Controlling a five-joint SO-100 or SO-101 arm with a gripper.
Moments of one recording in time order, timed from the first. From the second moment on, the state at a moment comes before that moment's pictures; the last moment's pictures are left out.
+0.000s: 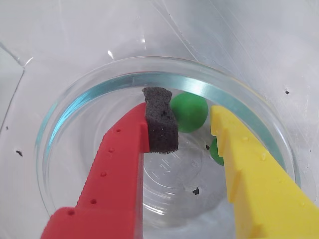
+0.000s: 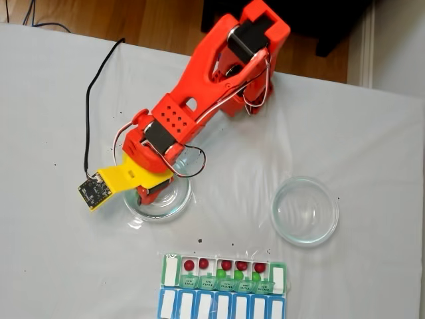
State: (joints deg) arm 39.3 110.7 123.0 38.4 -76.4
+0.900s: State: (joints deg) arm 39.3 110.1 123.0 38.5 -77.4
